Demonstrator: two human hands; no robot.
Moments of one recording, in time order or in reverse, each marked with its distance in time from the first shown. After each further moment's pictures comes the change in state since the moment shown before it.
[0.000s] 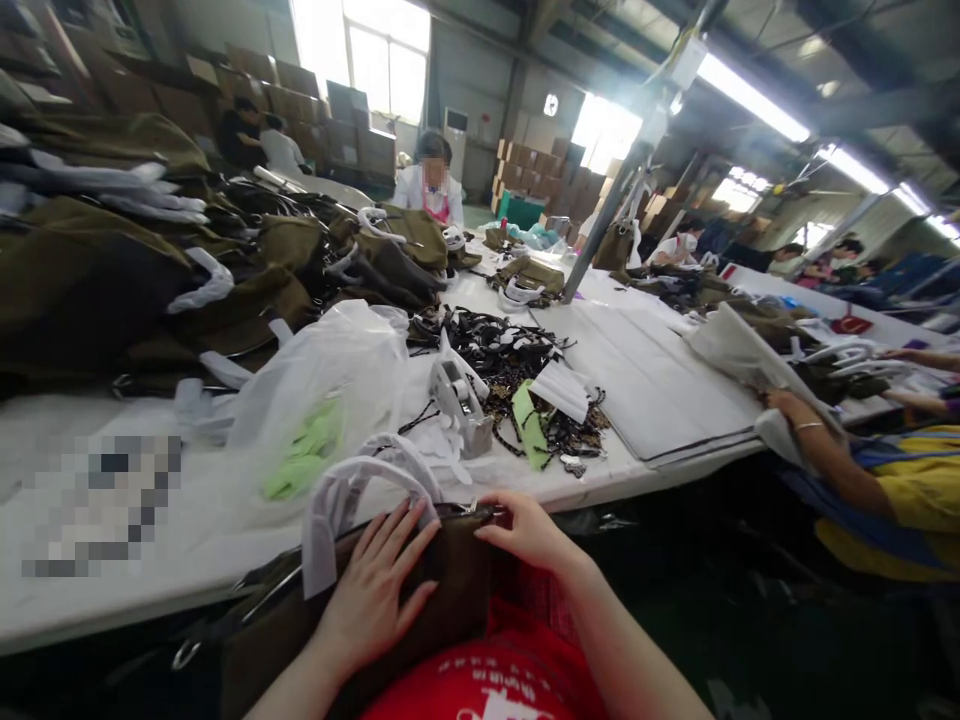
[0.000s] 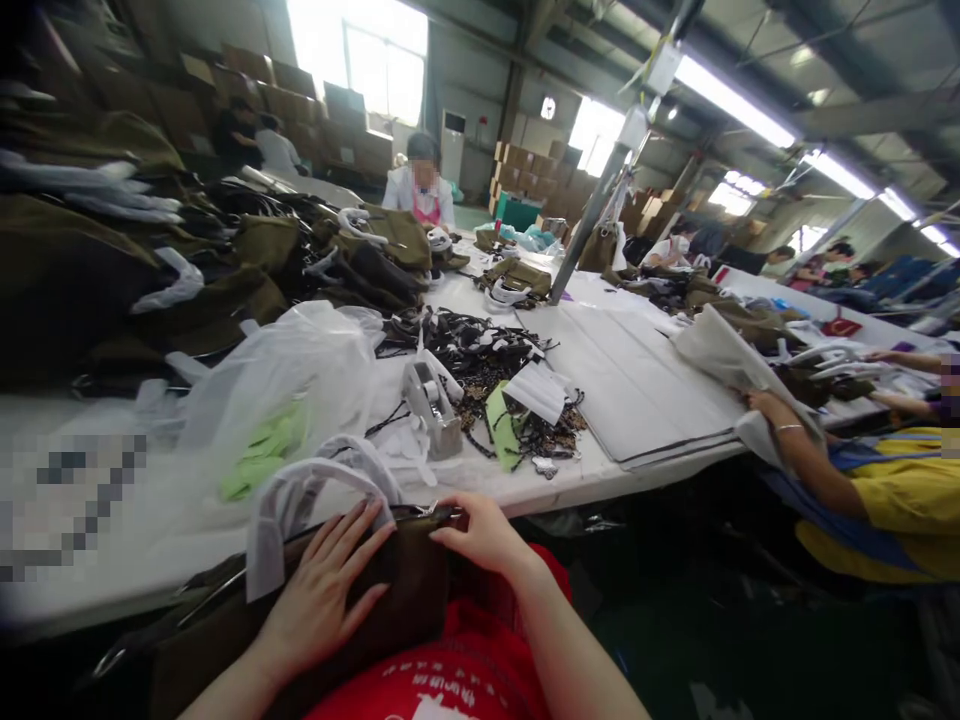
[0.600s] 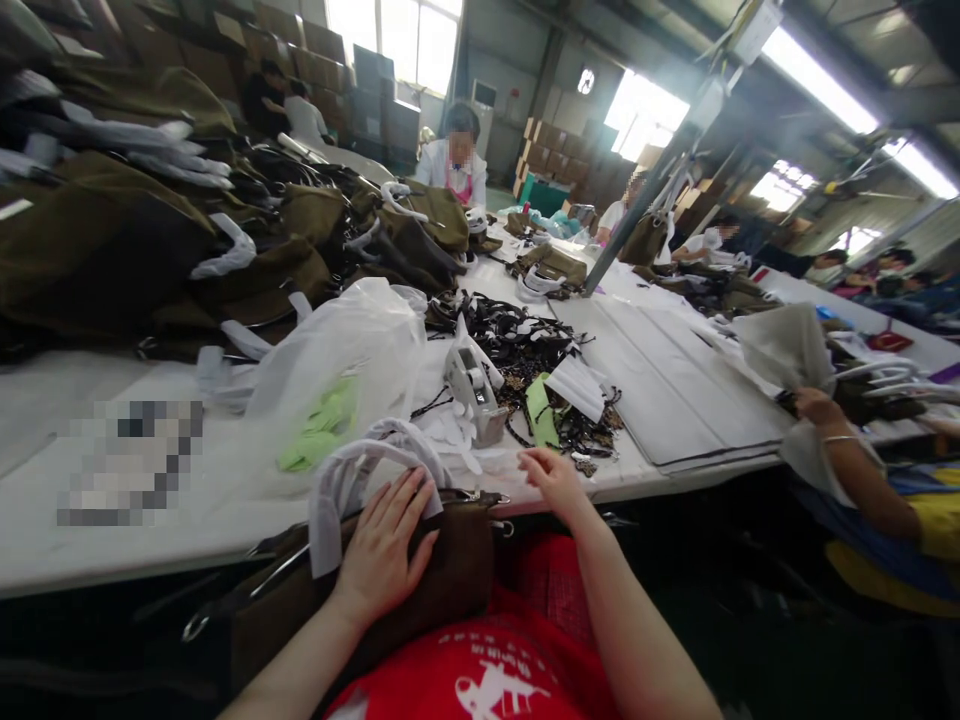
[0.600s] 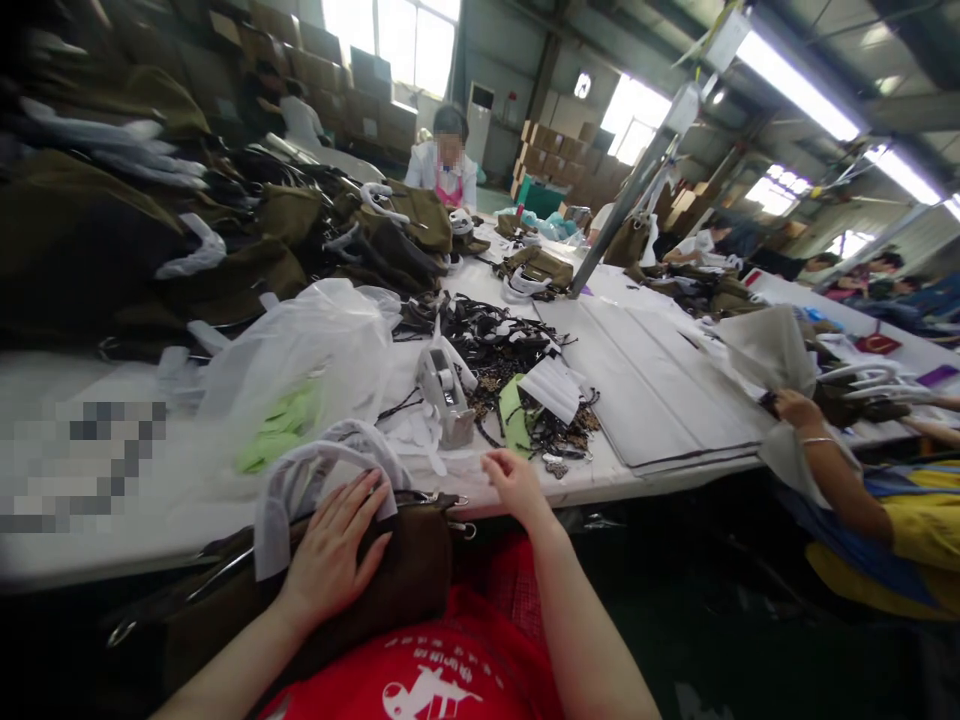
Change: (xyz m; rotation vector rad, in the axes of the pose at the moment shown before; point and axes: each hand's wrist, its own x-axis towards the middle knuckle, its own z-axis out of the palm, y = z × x) left_hand 0.014 0.001 0.003 -0.082 0.128 -0.198; right_hand 0.035 0.019 -0.045 -0.283 0.260 0.084
